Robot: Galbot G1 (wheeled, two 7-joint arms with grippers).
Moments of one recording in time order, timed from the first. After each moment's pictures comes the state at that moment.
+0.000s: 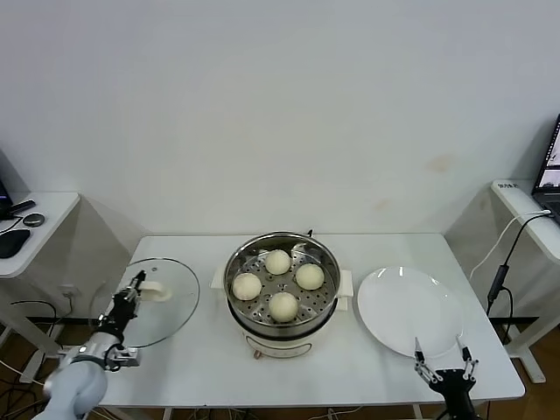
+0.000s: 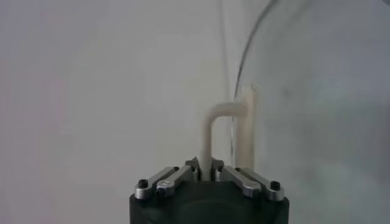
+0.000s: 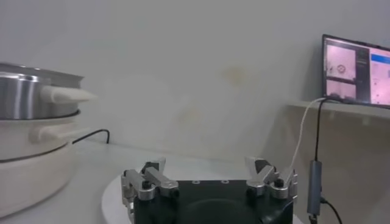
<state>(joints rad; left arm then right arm) 1.26 -1.00 -0.58 -1.57 1.08 -0.07 -0.15 -1.65 1.52 0.88 1.81 0.06 0.35 -0.25</state>
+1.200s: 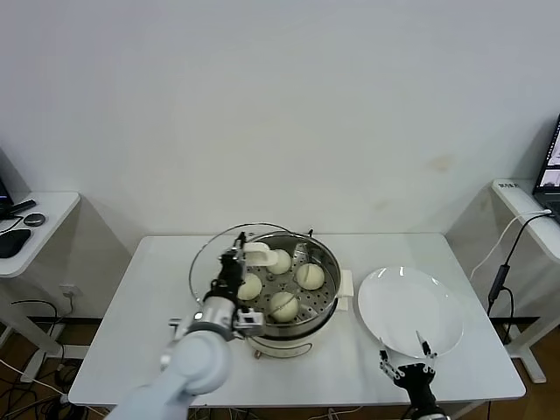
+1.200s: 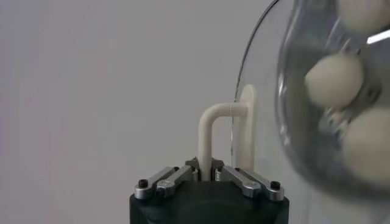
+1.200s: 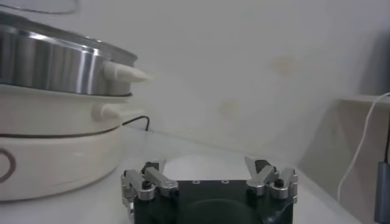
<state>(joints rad) 0.91 -1.09 0.10 -2.02 1.15 0.63 0.27 -1.58 1.56 0.77 1.73 -0.10 0.37 -0.22</state>
